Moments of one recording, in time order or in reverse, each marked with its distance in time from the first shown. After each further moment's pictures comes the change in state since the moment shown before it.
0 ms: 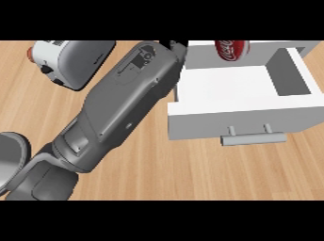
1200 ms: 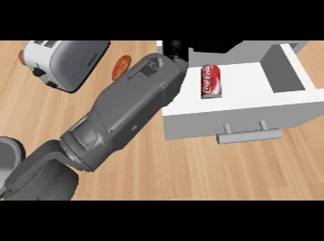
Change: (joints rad) left arm -0.026 0.000 -0.269 0.169 0.271 0.130 -0.111; right arm -0.045 -0.019 -0.010 0.020 -0.006 0.006 0.019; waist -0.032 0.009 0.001
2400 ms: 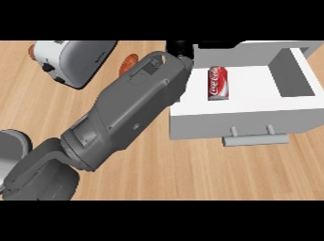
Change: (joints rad) left arm -0.026 0.000 -0.025 -0.011 0.142 0.023 -0.178; right arm -0.177 -0.060 0.119 -0.127 0.463 0.064 -0.198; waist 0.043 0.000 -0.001
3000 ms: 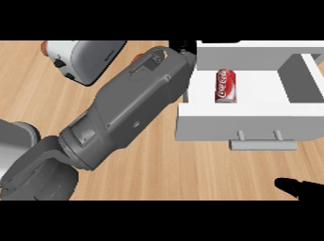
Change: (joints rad) left arm -0.026 0.005 0.013 -0.013 0.022 0.002 0.046; right arm -0.213 0.000 0.333 0.166 0.591 -0.125 -0.073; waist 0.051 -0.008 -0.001
